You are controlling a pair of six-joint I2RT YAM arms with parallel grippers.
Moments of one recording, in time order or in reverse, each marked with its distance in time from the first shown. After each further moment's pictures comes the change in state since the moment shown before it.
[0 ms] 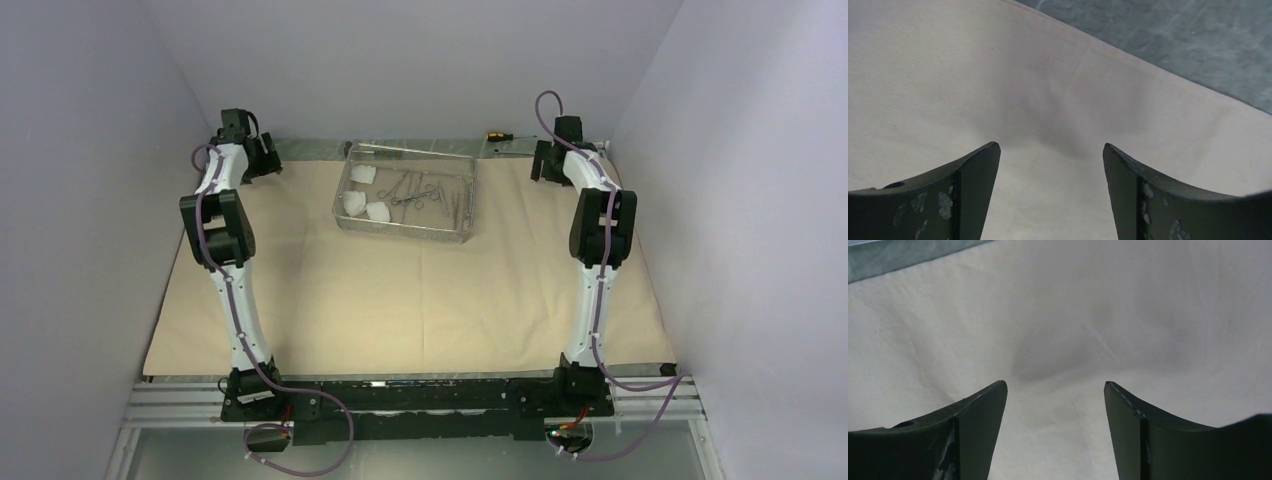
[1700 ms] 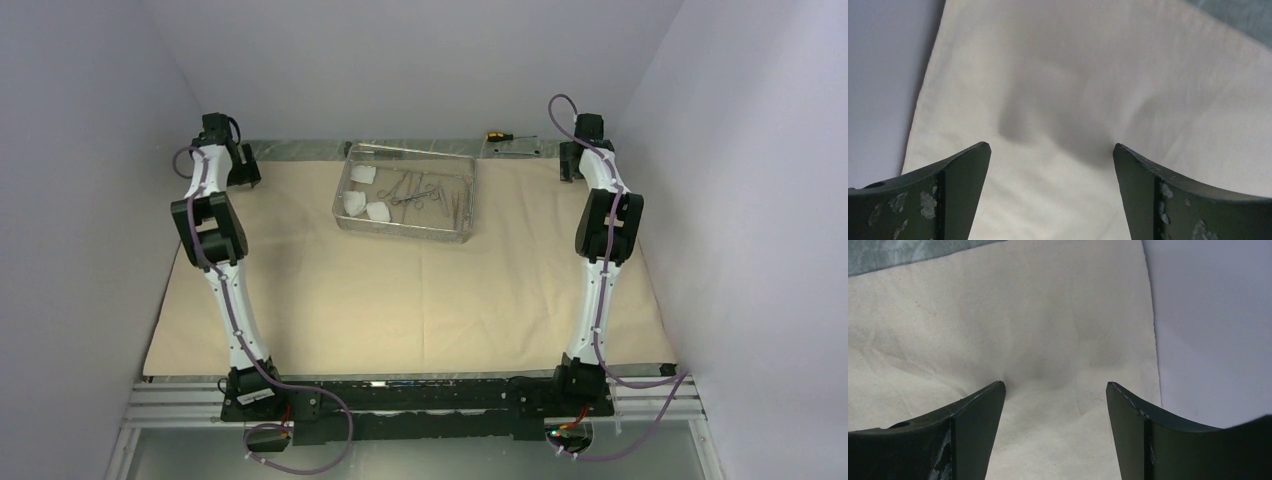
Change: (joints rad) left arm 0.067 0.137 0.187 -0.143 -0.224 0.119; right arm -0.089 0.151 0.218 -0.020 0.208 -0.309
